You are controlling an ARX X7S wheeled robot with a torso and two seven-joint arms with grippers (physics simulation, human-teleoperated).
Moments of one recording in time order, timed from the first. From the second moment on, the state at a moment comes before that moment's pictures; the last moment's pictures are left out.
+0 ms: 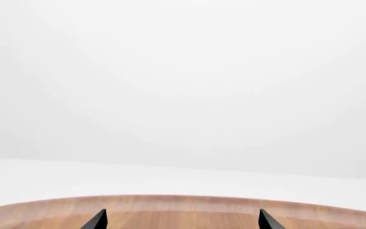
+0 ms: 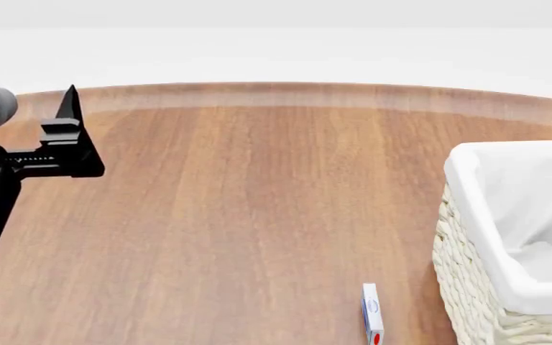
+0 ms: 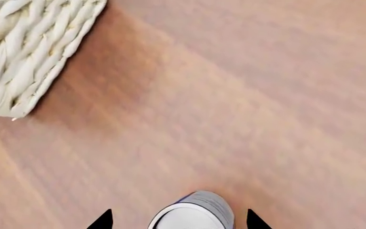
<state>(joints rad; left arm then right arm) -0.70 -0.26 0.12 0.29 -0.49 -0.75 -0.33 -0.33 0.52 0.89 -0.27 1.73 1.13 1.00</state>
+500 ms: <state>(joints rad) -0.70 -0.26 0.13 0.28 -0.49 -0.74 -0.33 -0.33 0.52 0.85 -0.23 1.68 1.13 0.95</state>
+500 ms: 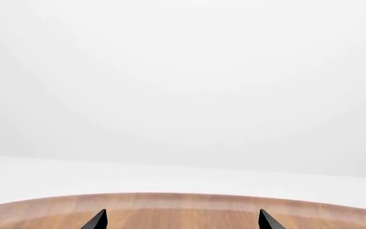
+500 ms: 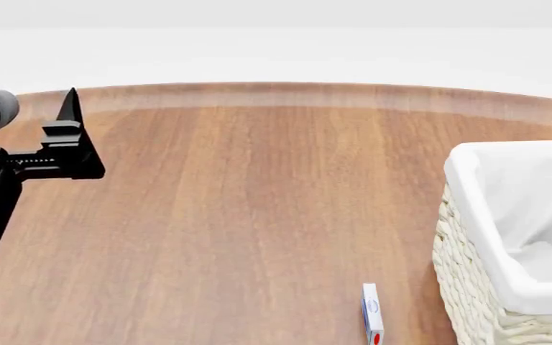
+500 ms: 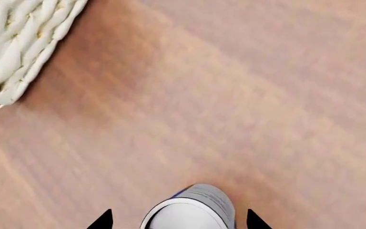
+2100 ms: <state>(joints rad) -0.68 -0.28 0.15 0.27 -0.51 -0.71 -0.35 -0.06 0.68 0.62 -0.25 1.85 1.11 1.15</state>
